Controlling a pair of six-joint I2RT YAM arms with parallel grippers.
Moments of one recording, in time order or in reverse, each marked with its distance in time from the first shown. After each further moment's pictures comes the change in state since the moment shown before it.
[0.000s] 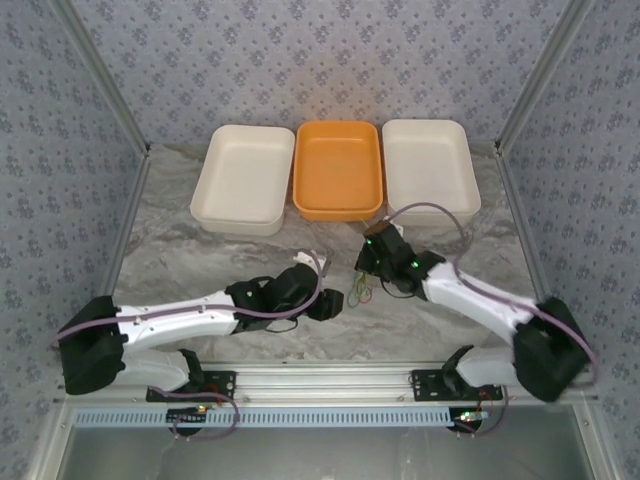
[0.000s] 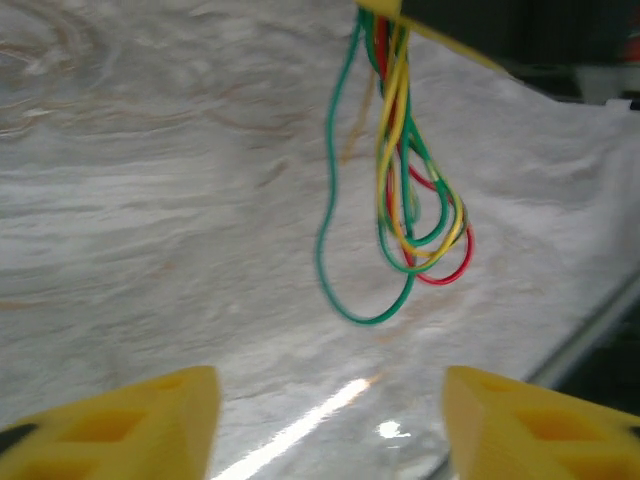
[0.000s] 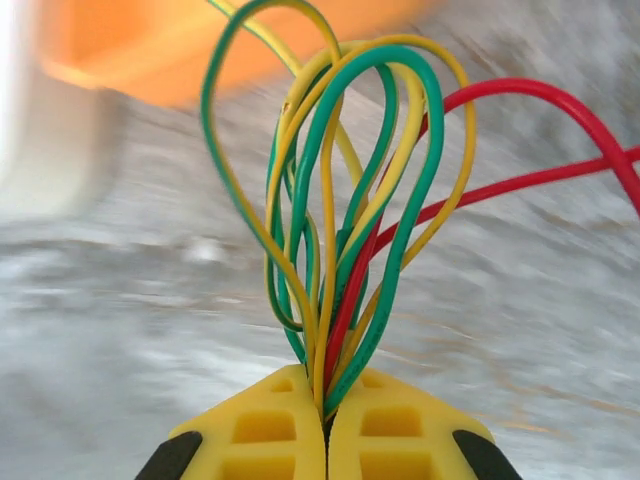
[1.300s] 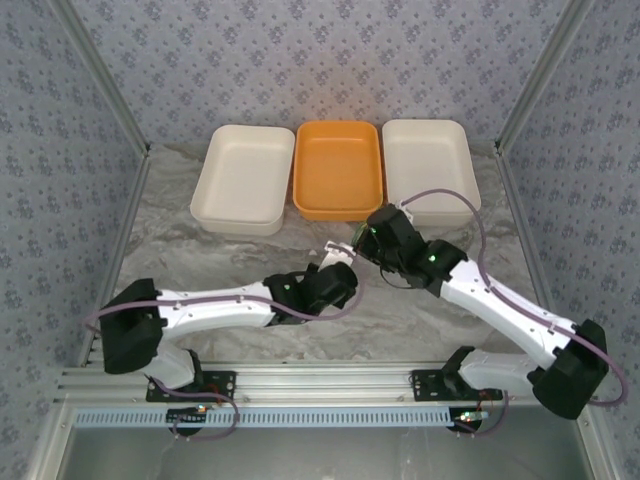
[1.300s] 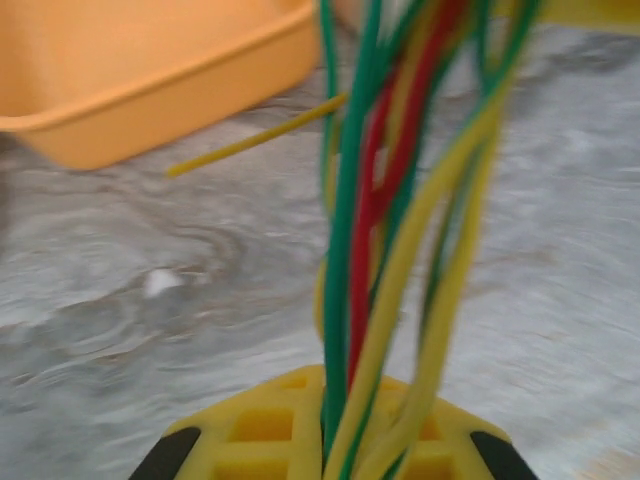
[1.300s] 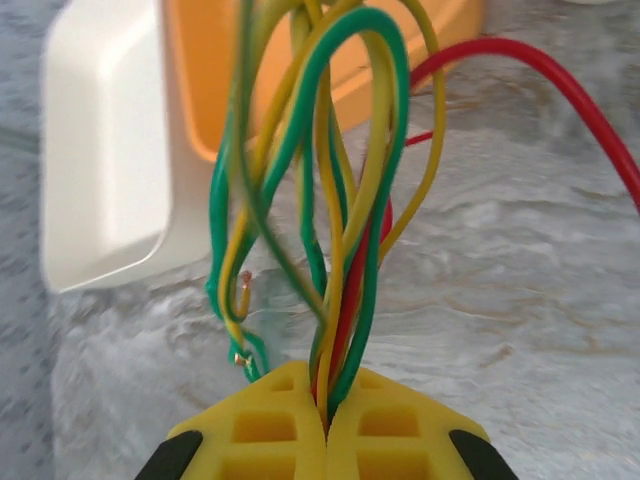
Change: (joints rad) left arm -0.117 0.286 0.293 -0.154 -0.561 0.287; right arm 0.059 0.002 0.295 -0.347 0.064 0.278
